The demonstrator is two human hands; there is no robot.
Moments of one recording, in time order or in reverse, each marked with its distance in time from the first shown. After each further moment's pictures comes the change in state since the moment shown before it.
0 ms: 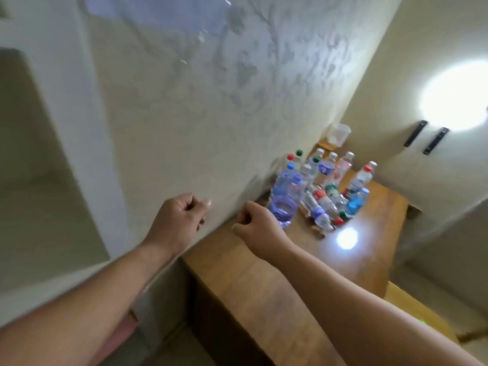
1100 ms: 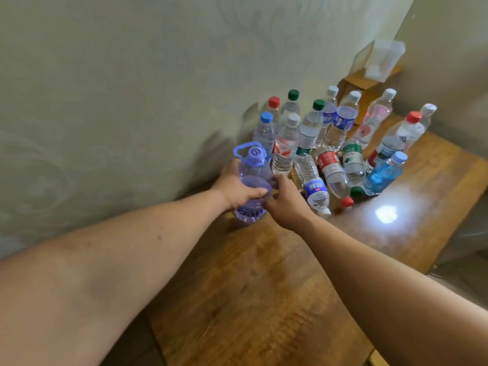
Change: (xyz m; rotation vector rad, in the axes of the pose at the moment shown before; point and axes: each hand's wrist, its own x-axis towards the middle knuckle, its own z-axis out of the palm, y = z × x) left_hand 0.197 -0.073 0.378 0.321 -0.185 -0.106; right_hand 0.180 0.348 -0.119 0.023 -0.189 0.121
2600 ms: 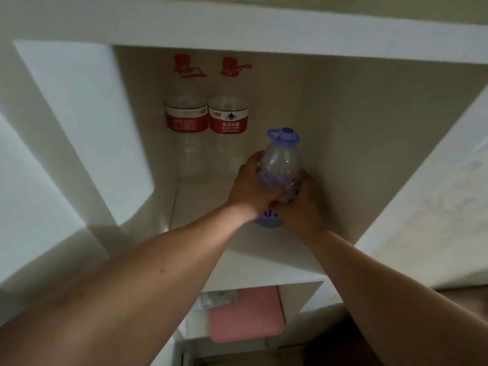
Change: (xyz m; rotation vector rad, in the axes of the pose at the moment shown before) left_hand -0.252 -0.294 -0.559 -0.362 0.742 0.111; right_hand -0.073 -0.513 0.472 0.262 -0.103 -0.579
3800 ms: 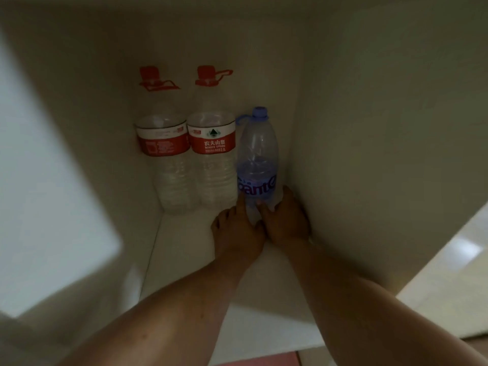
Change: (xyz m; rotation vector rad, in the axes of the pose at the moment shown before) left_hand 0.039 -0.107 0.025 0.767 0.107 -0.116; right_hand 0.105 0.092 0.078 -0.292 0.073 0.158
